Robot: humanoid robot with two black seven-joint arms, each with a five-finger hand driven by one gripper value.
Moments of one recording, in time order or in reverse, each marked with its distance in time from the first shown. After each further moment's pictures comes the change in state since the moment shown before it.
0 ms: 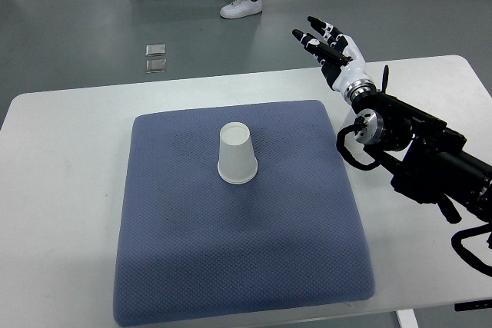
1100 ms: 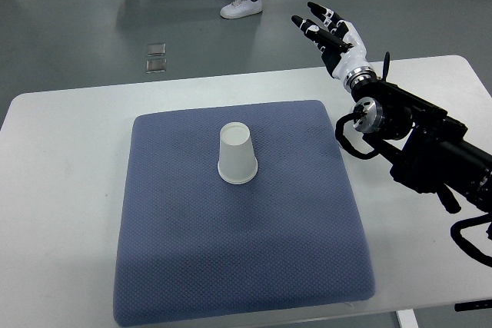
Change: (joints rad) left arm 0.012 0.000 0.002 -0.002 0.002 -0.005 0.000; right arm 0.039 -0.003 0.000 -0.004 -0.001 -0.015 0.000
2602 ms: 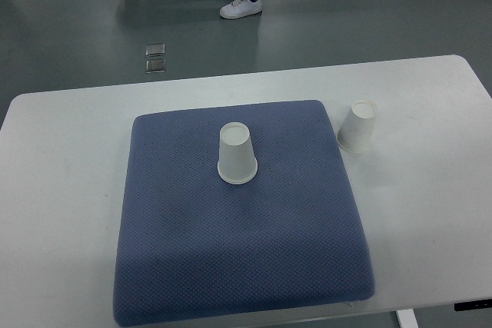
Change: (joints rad) left arm 0.000 0.000 0.000 0.001 0.000 0.000 0.000; right arm 0.646 -0.610 -0.714 0.352 -0.620 0.366 -0.222
